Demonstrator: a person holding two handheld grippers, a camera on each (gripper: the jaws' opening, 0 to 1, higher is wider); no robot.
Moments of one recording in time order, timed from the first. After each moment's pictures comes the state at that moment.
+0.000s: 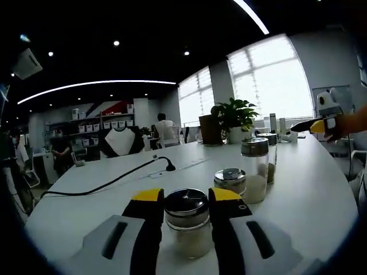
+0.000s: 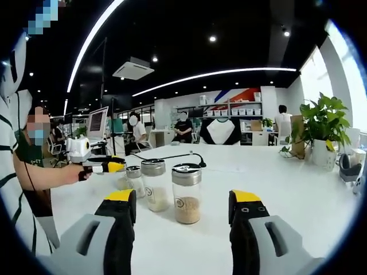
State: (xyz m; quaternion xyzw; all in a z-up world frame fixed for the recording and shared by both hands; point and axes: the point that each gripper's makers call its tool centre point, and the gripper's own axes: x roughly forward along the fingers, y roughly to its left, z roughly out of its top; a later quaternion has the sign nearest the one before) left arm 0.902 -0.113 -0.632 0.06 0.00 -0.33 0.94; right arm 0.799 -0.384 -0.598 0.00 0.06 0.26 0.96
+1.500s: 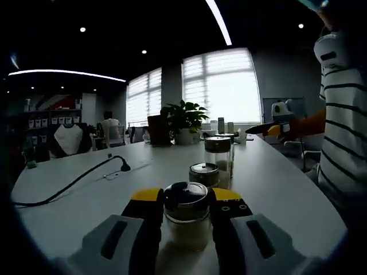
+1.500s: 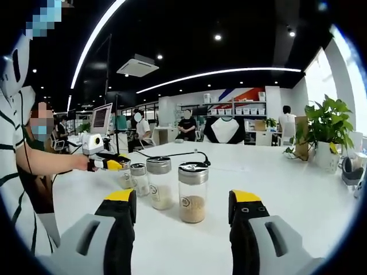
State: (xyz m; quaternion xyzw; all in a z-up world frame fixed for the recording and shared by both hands) left arm 0.896 -0.117 -0.650 0.06 0.02 -0.52 0.85; right arm 0.797 -0.375 -0.601 -0.01 0.07 0.28 0.96
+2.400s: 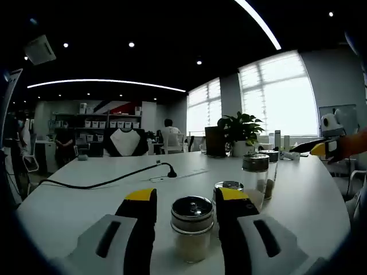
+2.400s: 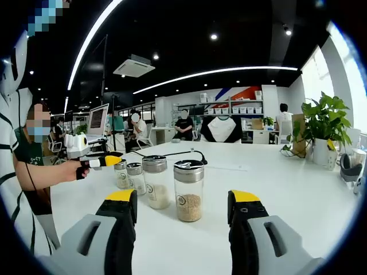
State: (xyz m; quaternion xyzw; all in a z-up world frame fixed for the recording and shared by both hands) left arm 0.895 -0.113 -0.621 0.00 -0.01 -0.31 0.95; right arm 0.800 -0.379 -0.604 -0.01 0.07 0.27 0.96
